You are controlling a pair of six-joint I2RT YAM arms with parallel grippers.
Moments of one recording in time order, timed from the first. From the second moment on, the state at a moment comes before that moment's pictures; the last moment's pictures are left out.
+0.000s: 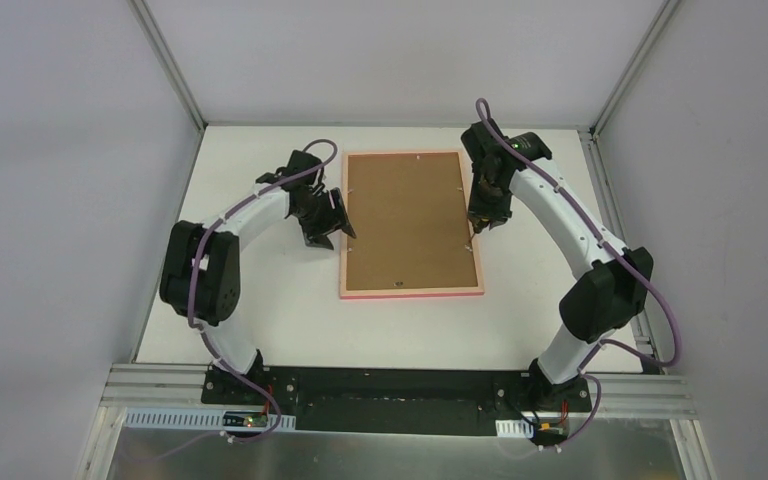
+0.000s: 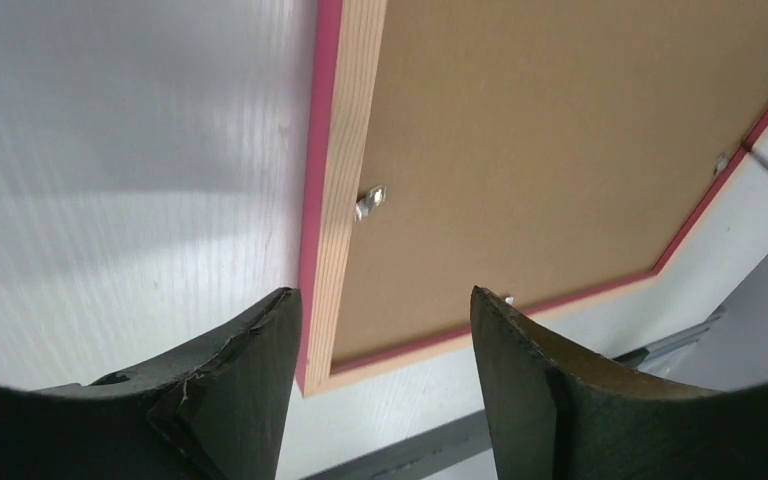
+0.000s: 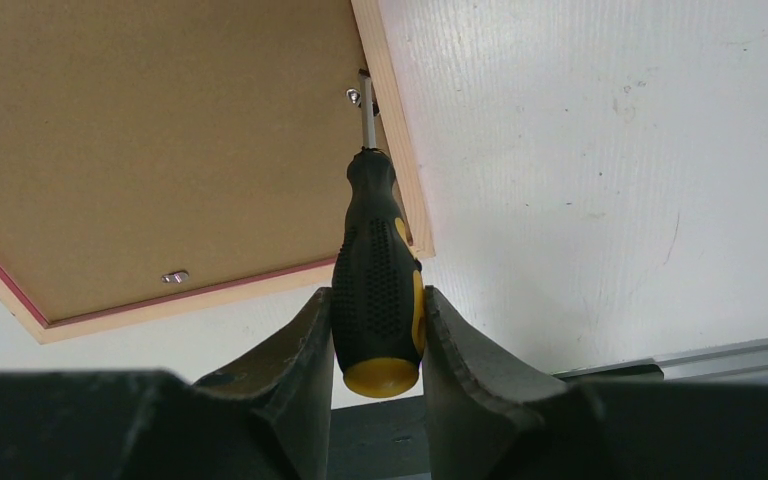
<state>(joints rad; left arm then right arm) -0.31 1.69 1.17 -0.64 0.31 -0.65 0.46 1.69 1.71 -1.32 0.25 0.60</state>
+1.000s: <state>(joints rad) -0.26 1.99 1.42 -0.64 0.21 -0.60 0.46 1.70 1.70 -1.39 0.17 0.67</state>
